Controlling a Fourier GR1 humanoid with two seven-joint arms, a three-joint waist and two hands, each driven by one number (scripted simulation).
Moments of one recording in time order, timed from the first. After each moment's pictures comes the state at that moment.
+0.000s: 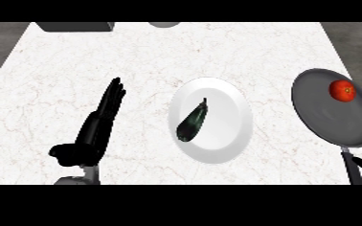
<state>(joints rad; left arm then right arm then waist) -0.01 0.04 -0.14 -1.60 -0.01 0.03 -0.08 0.10 -0.27 -0.66 -1.27 -0.01 -0.04 -0.38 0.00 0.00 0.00</state>
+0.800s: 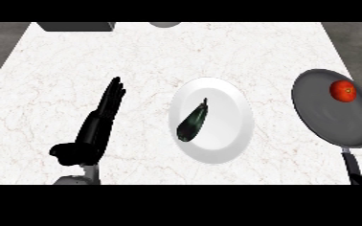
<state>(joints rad) -0.02 0.03 -0.12 -1.60 -0.02 0.01 -0.08 0.22 -0.23 -0.62 -1.40 0.06 -0.07 -0.36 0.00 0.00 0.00</state>
